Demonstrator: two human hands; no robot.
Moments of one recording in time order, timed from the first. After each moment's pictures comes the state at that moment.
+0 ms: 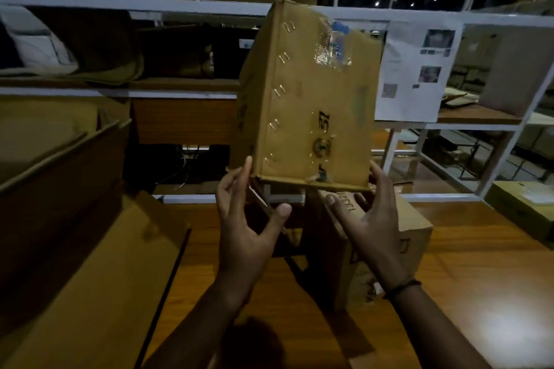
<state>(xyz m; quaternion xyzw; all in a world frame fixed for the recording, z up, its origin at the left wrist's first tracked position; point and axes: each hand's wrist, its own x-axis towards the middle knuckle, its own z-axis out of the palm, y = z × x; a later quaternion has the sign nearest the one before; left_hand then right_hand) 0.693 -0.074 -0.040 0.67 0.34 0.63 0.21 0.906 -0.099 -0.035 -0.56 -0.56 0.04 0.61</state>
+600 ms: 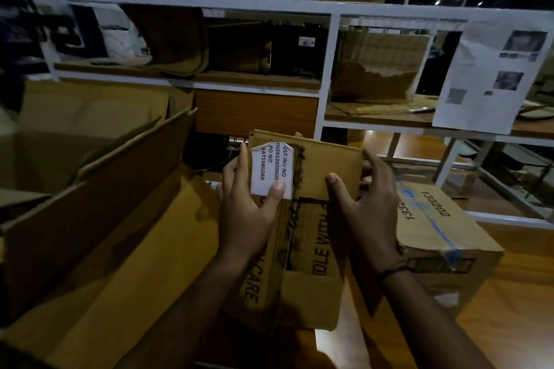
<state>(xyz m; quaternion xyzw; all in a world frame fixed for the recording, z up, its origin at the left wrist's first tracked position) 0.615 -0.057 -0.025 0.62 0.49 0.58 0.17 0.819 -0.059 -0.019 -0.57 -0.57 -0.01 0.58</state>
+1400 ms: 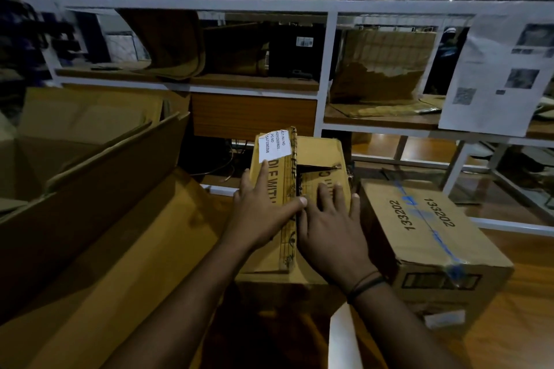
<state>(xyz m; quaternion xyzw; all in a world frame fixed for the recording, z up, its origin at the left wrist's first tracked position) 0.651 -0.014 -0.021 0.67 0.62 0.33 0.24 0.804 -0.046 -0.039 -0.65 -0.74 -0.04 0.16</state>
